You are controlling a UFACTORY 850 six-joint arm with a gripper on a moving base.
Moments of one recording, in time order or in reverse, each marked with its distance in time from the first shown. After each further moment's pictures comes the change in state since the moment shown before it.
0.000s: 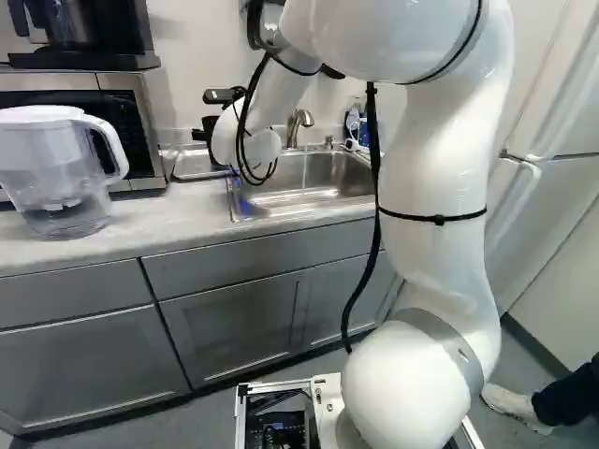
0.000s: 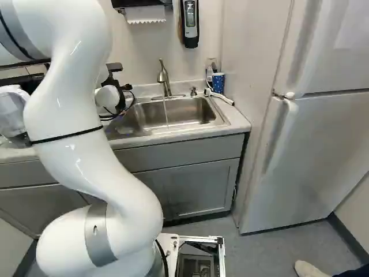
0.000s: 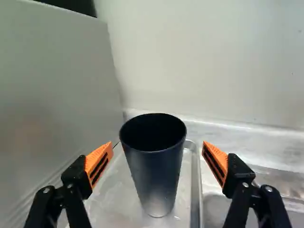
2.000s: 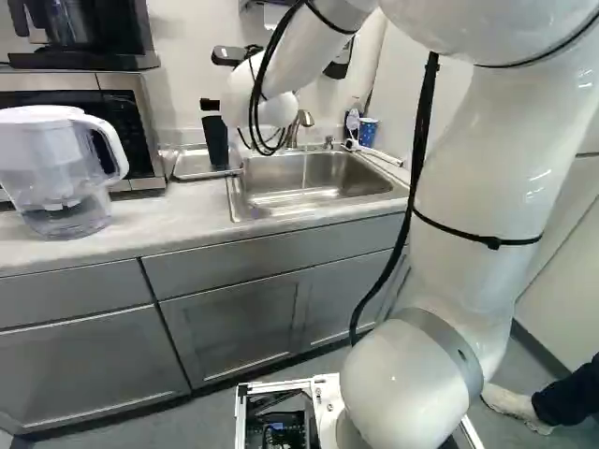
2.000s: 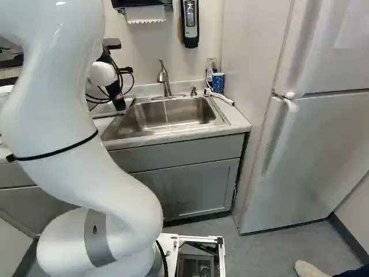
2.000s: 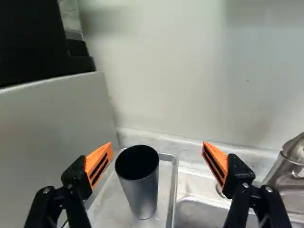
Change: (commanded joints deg) arm -2.6 11.2 0.3 0.0 -10.9 0.0
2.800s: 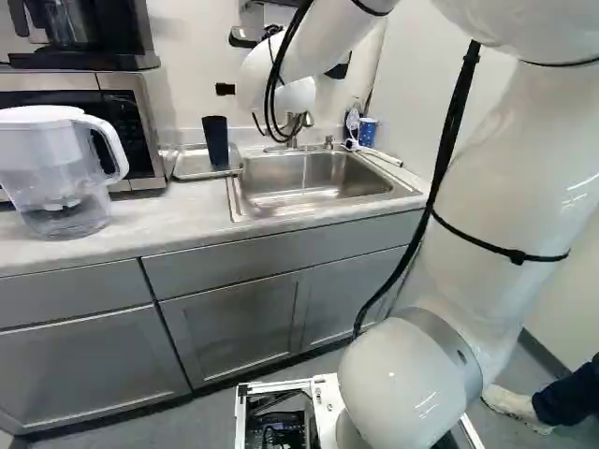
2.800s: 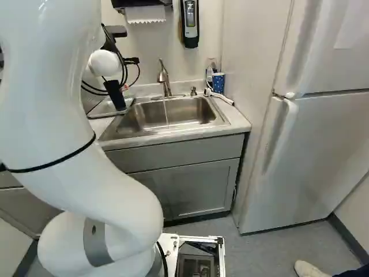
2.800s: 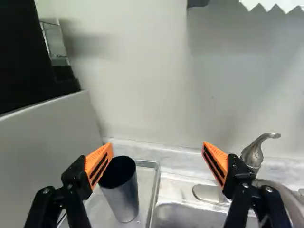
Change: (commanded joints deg) arm -4.0 5.0 0.4 0.0 -2.4 0.0
